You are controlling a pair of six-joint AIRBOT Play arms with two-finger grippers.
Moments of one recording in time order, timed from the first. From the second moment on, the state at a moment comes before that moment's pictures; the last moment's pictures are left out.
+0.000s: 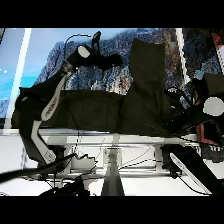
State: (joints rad) left arm -0.41 -1.98 1.74 0.70 -0.82 -1.42; right arm 0.27 -0.69 0.86 -1.41 1.84 1.47
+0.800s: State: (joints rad) left arm -0.58 -2.24 1.97 0.71 -0.66 -1.48; right arm 0.27 -0.69 0.86 -1.41 1.81 1.46
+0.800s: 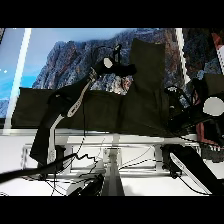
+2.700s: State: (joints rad) left arm -0.32 -1.43 1.38 1.43 -0.99 -1.59; right arm 0.10 -1.53 1.33 -1.48 0.32 1.61
